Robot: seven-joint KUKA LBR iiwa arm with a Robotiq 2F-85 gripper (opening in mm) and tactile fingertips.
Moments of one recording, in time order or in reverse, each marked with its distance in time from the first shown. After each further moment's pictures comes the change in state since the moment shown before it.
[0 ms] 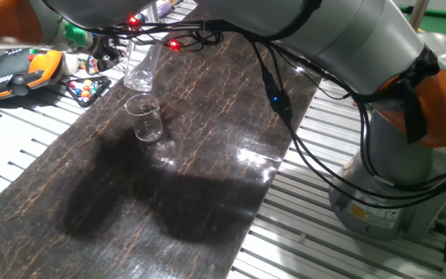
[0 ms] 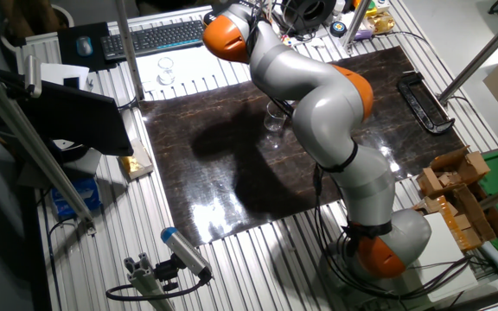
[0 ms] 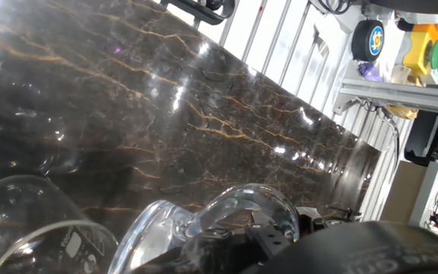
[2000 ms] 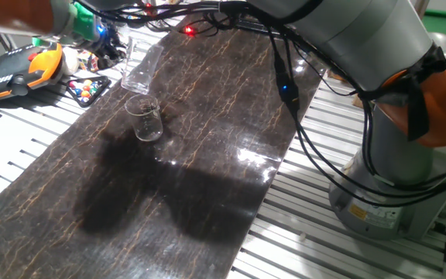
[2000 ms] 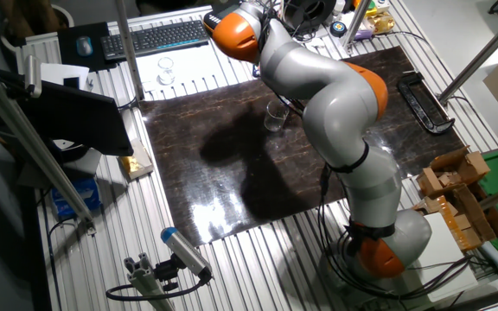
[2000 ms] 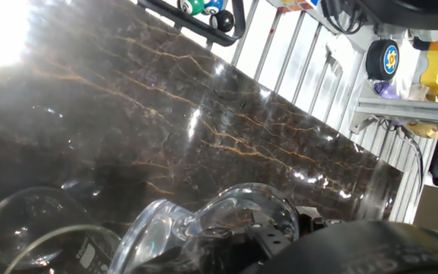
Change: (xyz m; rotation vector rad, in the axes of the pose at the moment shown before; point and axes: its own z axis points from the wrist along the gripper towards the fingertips) arm -0.001 0.002 0.000 -0.059 -0.091 0.021
